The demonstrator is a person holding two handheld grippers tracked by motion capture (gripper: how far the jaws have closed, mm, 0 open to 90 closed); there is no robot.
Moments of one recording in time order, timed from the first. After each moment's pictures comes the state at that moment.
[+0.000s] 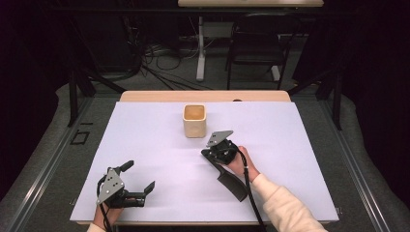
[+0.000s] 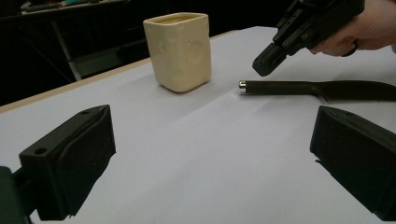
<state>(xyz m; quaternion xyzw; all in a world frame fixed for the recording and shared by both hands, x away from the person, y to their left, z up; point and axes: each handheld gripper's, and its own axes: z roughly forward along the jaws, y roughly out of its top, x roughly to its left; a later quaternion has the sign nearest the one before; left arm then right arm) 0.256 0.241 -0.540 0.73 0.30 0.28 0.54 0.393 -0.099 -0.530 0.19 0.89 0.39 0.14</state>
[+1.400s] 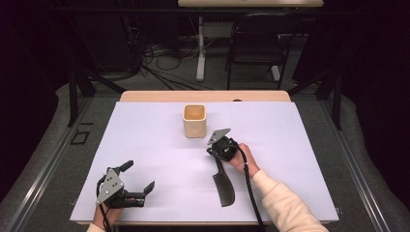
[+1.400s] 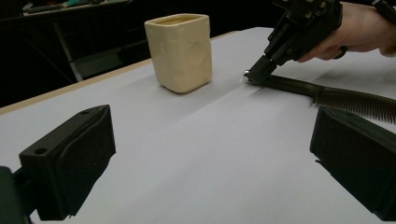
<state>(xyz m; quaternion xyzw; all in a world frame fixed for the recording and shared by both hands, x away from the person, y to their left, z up) 0.256 0.242 -0.540 0.73 0.30 0.28 0.54 0.413 -0.105 -0.546 0.21 0.91 0.33 0.16</state>
